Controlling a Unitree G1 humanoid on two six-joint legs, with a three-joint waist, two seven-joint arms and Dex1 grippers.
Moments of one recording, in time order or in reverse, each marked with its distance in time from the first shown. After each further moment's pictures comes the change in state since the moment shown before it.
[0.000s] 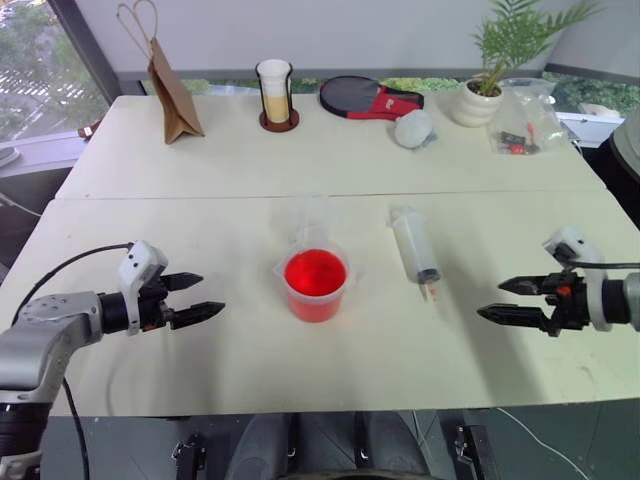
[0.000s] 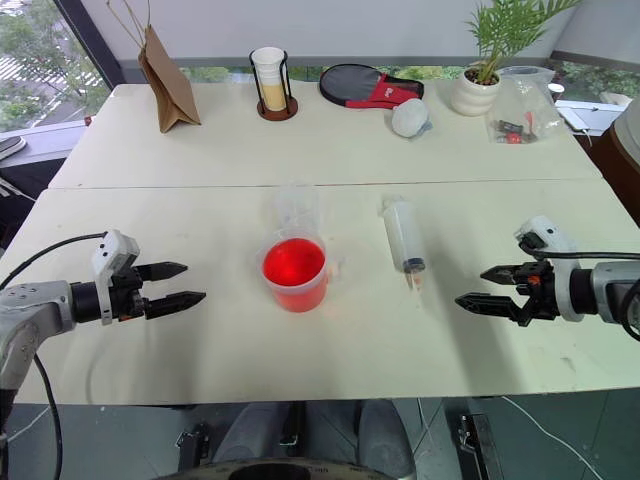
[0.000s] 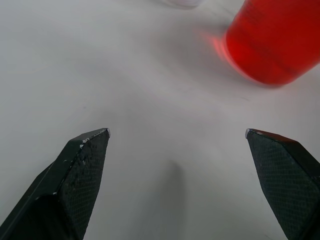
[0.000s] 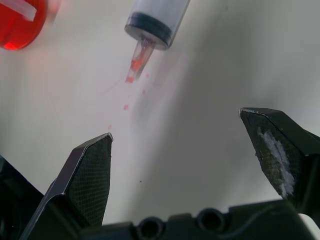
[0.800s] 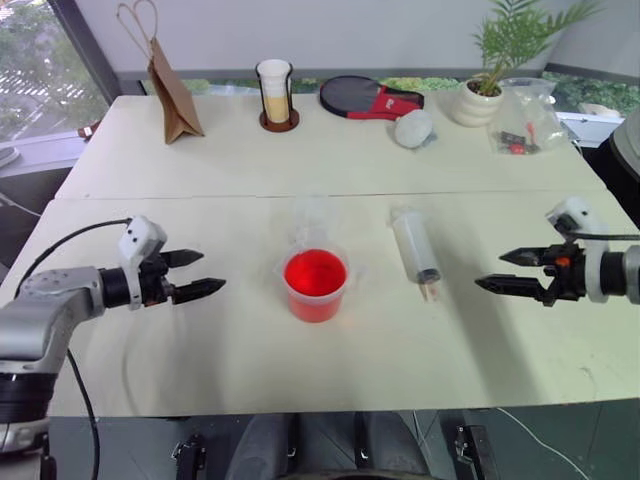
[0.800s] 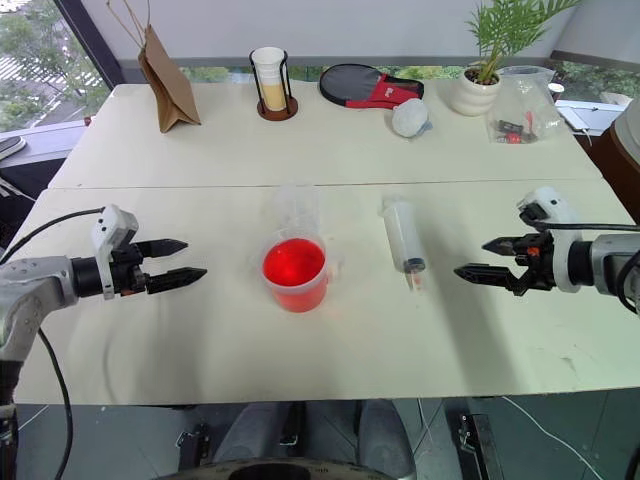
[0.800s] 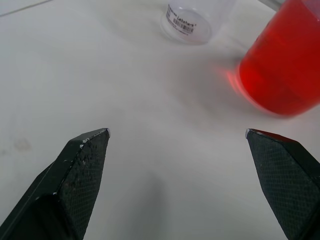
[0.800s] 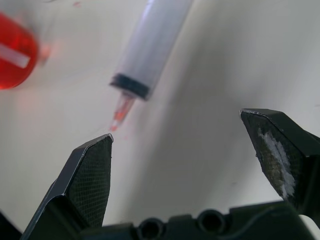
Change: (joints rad) left arm -0.183 0.012 -0.054 0.121 0.032 -0.032 -0.025; right arm -0.163 0.007 0.060 0.092 -0.038 -0.016 -0.054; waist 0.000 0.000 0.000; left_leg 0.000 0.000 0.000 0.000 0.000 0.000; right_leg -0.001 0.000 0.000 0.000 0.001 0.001
